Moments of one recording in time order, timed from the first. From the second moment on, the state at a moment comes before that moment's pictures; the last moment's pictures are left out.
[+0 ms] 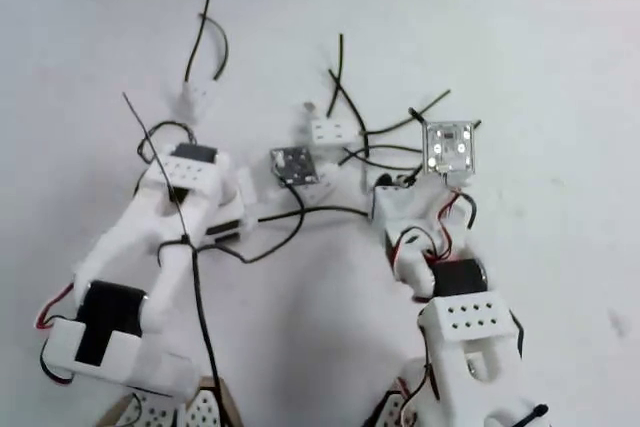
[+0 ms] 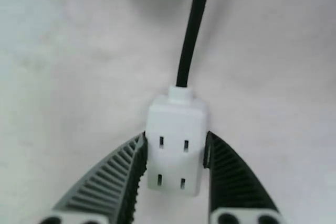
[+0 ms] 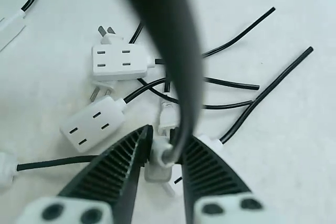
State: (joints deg) left arm 6.1 0.5 33.5 61.3 -60.4; right arm -11.2 -54.5 69.1 32.5 -4.9
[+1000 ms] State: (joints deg) left arm 20.8 -11.3 44.0 51.9 -32.6; right arm -6.1 -54.5 69.1 30.0 -5.3
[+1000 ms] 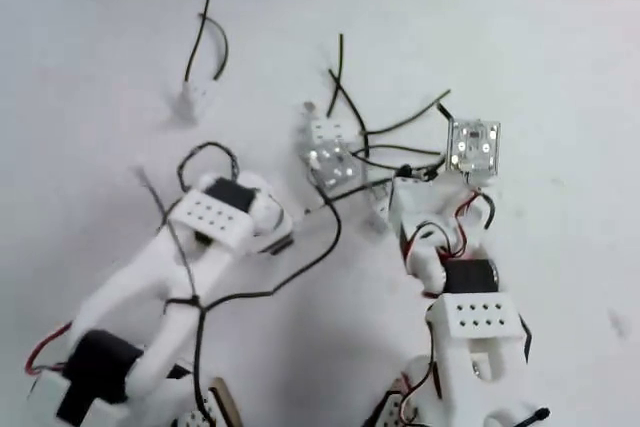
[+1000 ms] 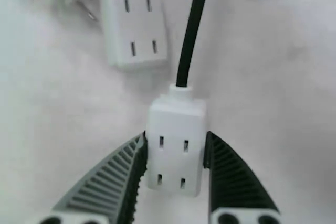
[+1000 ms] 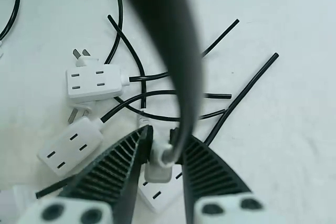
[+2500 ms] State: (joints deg) left arm -25.0 -78.5 76.8 64.3 -19.2; right arm -47.6 -43.6 69.1 22.9 -5.3
